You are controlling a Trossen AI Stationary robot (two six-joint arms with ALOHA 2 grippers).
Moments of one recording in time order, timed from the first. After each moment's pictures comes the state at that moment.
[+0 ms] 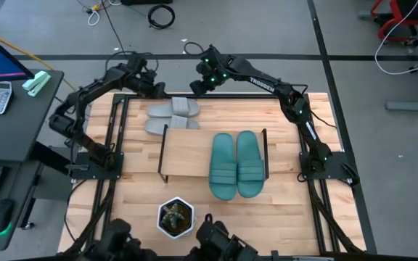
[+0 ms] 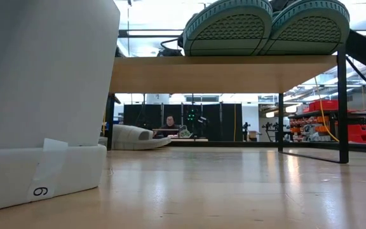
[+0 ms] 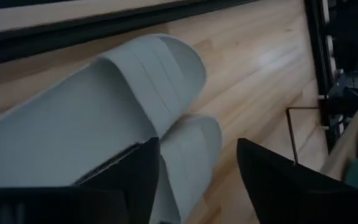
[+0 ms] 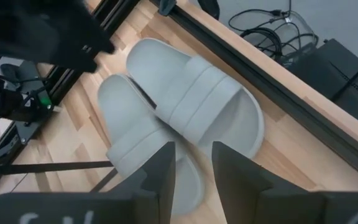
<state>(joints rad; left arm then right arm) 1.09 1.54 1.14 -0.65 0.58 -0.30 -0.60 2.31 2.30 -0.85 -0.35 0.39</state>
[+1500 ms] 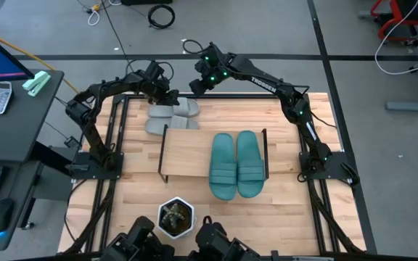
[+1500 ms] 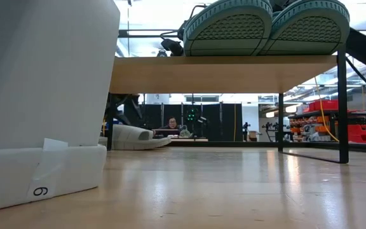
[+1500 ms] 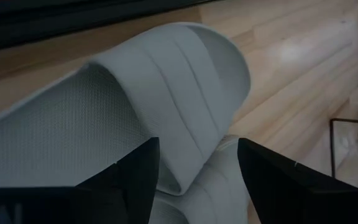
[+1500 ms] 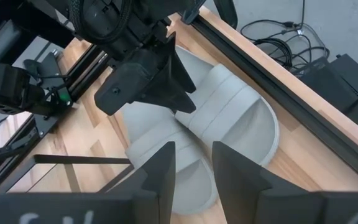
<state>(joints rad) 0.99 1.77 1.14 -0.47 0.49 -0.39 -0.59 2.30 2.35 -0.88 -0.37 0.36</state>
